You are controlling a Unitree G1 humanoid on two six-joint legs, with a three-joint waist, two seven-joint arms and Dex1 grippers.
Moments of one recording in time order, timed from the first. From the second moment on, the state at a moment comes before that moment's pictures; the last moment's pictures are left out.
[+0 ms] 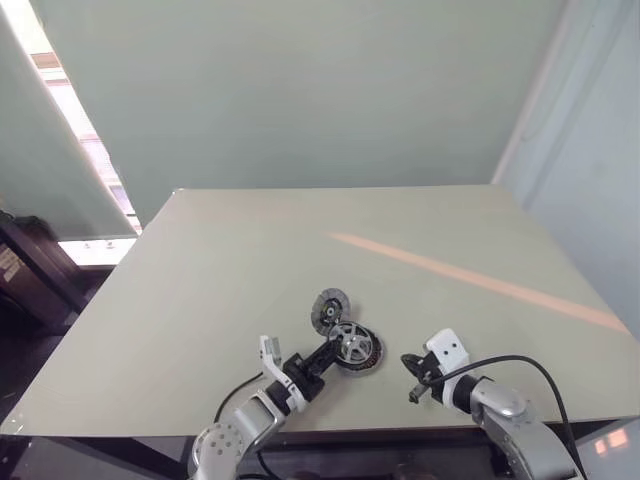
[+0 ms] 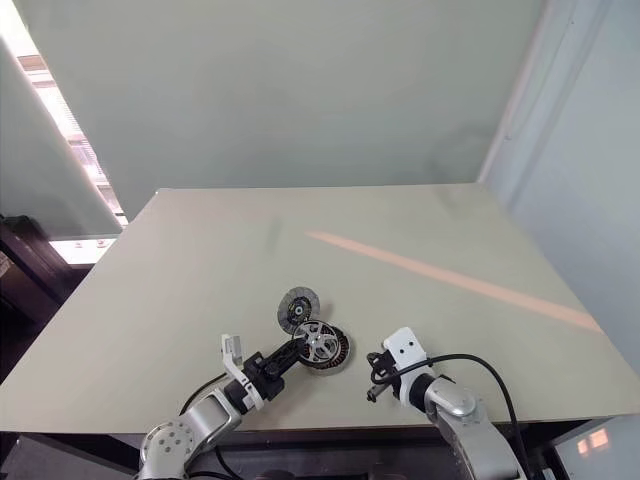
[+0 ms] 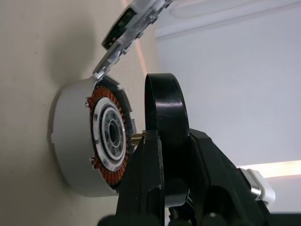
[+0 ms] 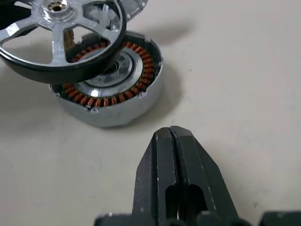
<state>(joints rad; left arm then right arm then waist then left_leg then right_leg) 0.06 0.02 0.17 0.05 -1.13 0.85 -0.37 0.13 -0.35 0.18 -0.21 0.14 0.37 0.52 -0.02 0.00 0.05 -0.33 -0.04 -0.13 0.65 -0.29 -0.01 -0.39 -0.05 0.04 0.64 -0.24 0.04</state>
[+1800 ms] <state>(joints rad) -0.07 -0.05 0.18 0.23 -0.88 0.79 -0.49 0.13 -0.35 0.18 -0.23 0.14 0.38 0.50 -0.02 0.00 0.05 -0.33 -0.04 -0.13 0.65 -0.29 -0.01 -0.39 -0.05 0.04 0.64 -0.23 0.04</state>
